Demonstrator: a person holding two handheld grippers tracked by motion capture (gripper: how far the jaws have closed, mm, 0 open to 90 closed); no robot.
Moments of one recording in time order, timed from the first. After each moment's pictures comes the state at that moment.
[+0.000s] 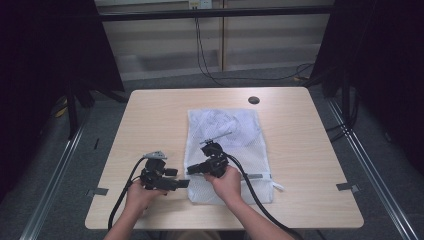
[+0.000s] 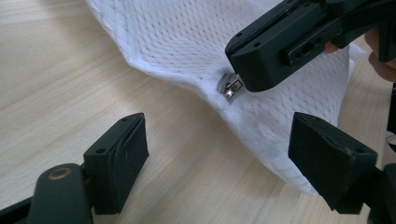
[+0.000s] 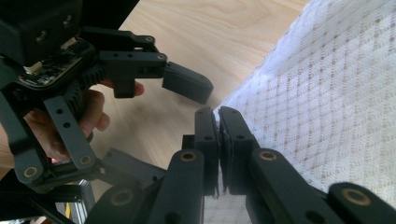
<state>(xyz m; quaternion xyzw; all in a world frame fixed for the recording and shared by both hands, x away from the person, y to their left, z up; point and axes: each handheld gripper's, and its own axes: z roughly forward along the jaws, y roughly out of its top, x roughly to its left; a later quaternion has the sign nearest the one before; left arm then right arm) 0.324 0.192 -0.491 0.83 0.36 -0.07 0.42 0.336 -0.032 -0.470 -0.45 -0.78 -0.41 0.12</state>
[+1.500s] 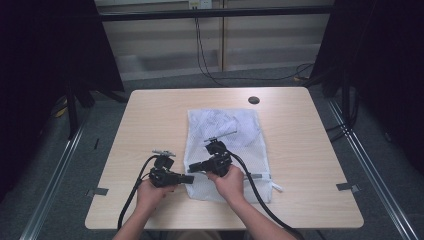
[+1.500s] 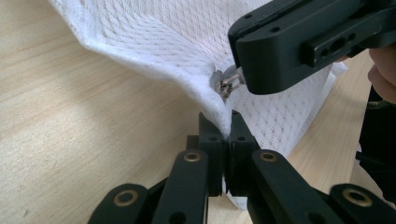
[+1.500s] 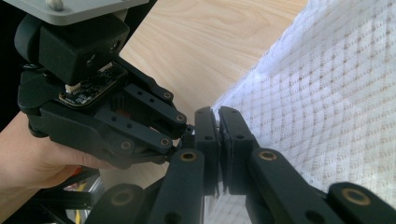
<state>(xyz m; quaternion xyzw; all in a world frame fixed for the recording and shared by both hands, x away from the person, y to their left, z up) 0.328 0.171 -0.492 0.81 0.40 -0.12 0.40 0.335 -0.042 -0.464 -0.46 -0.77 -0.43 0.12</state>
